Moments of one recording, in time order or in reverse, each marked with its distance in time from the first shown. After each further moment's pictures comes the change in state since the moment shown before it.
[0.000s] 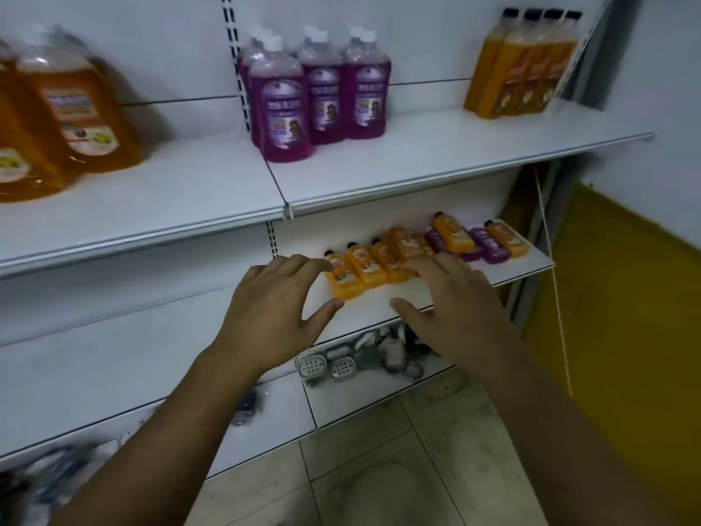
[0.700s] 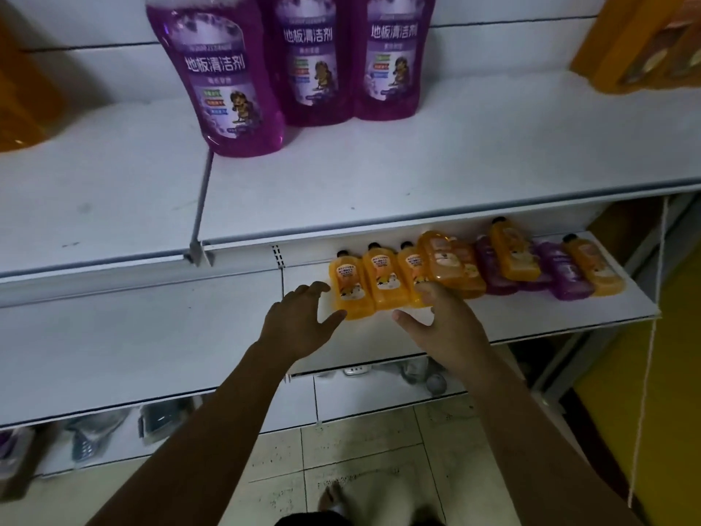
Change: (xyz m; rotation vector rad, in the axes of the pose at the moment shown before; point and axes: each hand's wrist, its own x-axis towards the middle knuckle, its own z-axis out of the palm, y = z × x) left_hand 0.134 -0.050 0.217 -0.146 -0.325 -0.550; right_hand 0.158 0.143 0.160 0.415 -0.340 0.203
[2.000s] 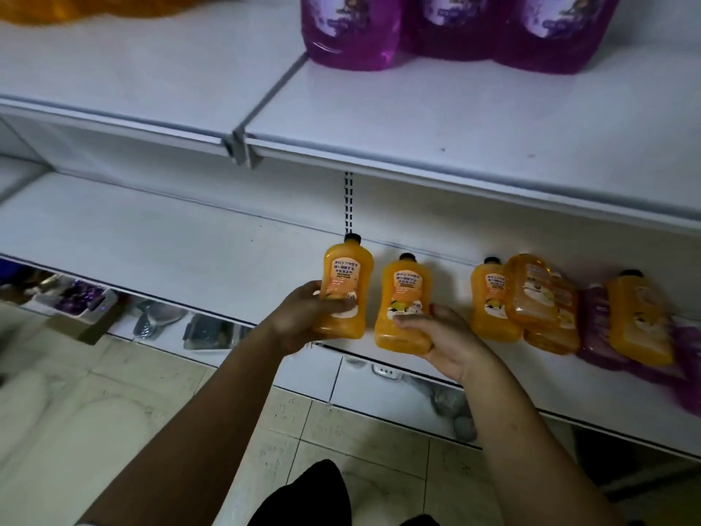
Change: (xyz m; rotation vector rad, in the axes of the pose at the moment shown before) left_hand -0.028 -0.047 0.055 -1.432 0.022 -0.537; right_hand 0.086 0.021 0.096 0.945 -0.701 0.304
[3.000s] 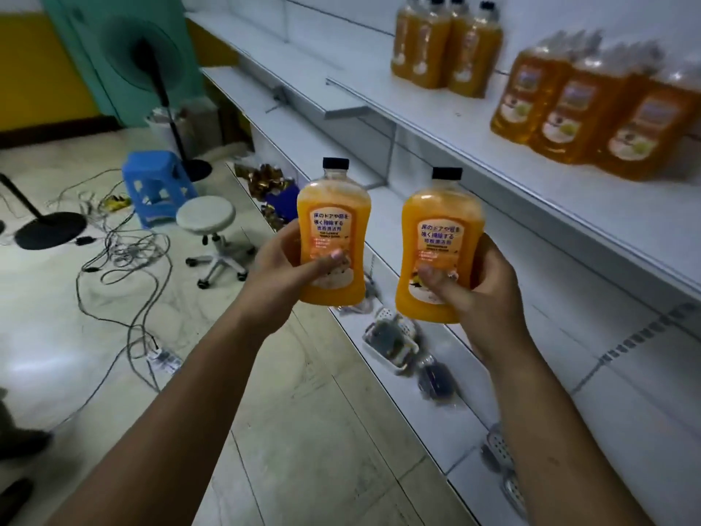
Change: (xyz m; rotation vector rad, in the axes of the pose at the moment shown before) left_hand -0.465 0.043 -0.277 -0.027 0.801 0.742; right_hand -0.205 -0.022 0.458 -0.583 -0.493 -0.762
